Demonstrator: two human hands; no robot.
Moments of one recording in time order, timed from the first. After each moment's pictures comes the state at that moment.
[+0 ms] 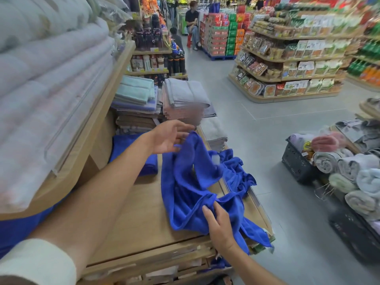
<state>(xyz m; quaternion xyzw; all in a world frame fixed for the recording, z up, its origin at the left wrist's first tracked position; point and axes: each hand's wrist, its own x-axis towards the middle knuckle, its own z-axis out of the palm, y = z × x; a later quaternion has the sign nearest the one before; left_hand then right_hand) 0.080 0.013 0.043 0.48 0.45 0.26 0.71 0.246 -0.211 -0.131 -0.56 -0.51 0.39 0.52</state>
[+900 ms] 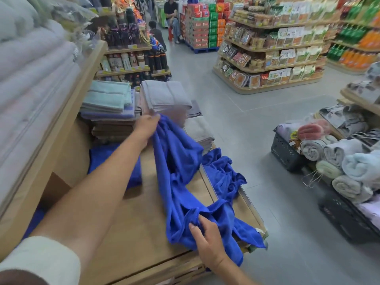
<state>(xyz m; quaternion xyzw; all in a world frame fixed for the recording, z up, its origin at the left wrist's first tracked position) 0.106 0.097 0.027 0.55 0.64 0.39 0.38 0.249 -0.212 -0.134 -0.57 -0.53 0.40 0.48</state>
